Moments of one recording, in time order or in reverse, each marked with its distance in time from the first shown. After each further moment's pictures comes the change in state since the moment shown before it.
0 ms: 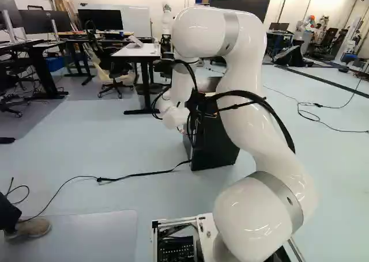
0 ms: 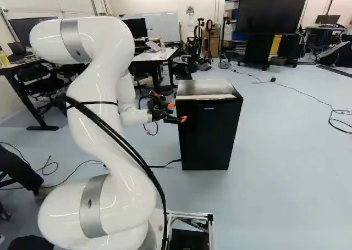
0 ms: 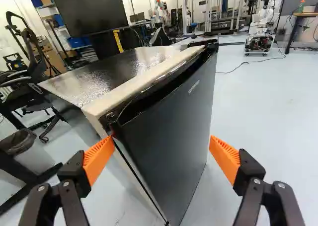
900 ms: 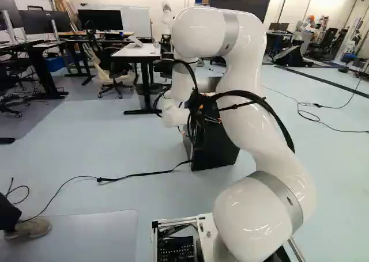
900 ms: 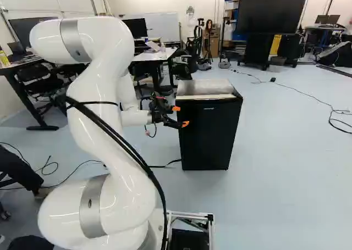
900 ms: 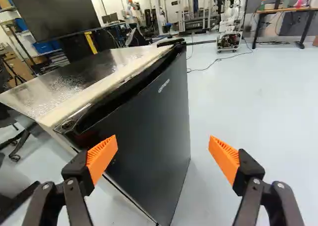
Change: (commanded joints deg) arm 0.0 0.0 0.0 9.6 0.0 0.0
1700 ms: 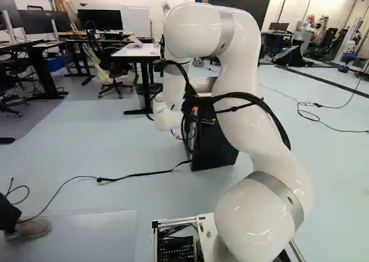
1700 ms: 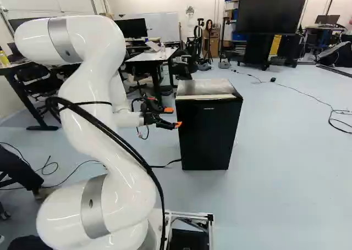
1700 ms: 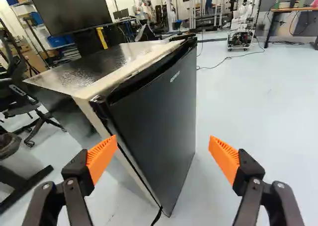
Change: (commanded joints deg) arm 6.0 0.4 0.8 0.5 0.0 0.0
